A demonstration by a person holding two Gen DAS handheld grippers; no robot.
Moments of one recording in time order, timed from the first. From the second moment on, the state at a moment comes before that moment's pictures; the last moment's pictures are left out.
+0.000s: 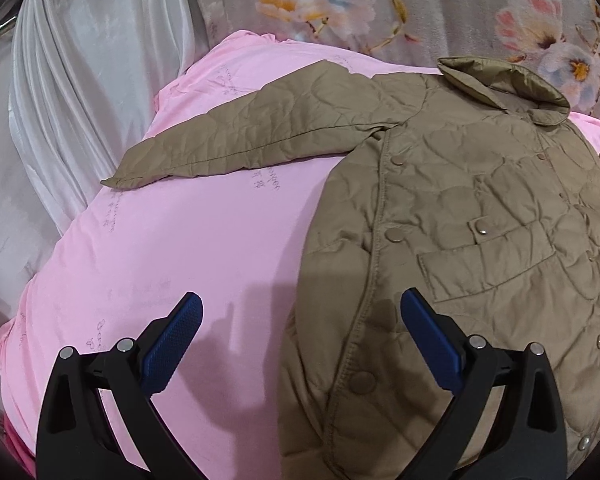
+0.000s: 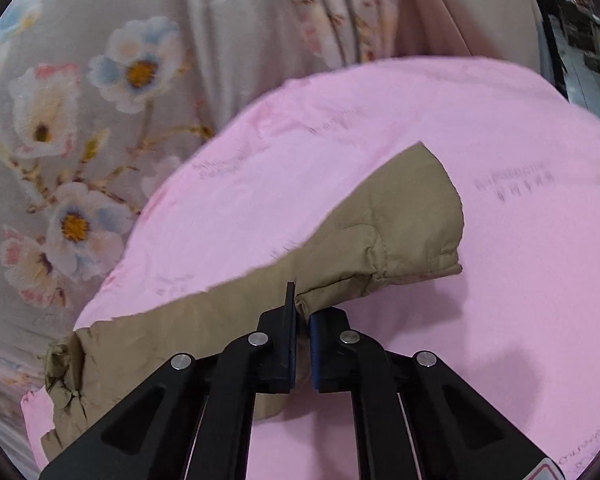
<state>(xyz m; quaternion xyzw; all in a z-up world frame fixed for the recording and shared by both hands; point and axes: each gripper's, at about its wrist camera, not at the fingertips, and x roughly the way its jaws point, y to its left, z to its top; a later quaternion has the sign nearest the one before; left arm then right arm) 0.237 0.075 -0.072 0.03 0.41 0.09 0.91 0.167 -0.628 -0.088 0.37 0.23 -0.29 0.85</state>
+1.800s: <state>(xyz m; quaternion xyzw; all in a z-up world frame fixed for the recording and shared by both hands) 0.415 -0.002 -0.040 -0.07 0.40 -0.04 0.91 0.322 -0.398 -0.091 0.32 0.28 -0.05 0.90</state>
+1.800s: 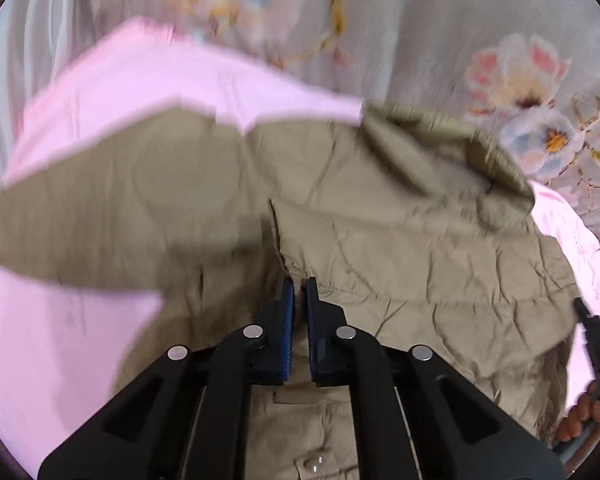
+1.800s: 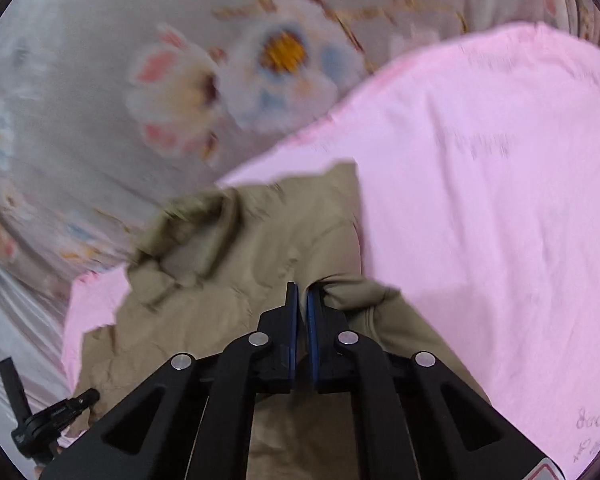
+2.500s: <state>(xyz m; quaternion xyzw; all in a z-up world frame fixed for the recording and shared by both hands) 0.379 -0.018 -0.102 0.07 0.39 0.03 0.92 0.309 -0.355 -0.142 0.20 0.40 -0.09 0.89</state>
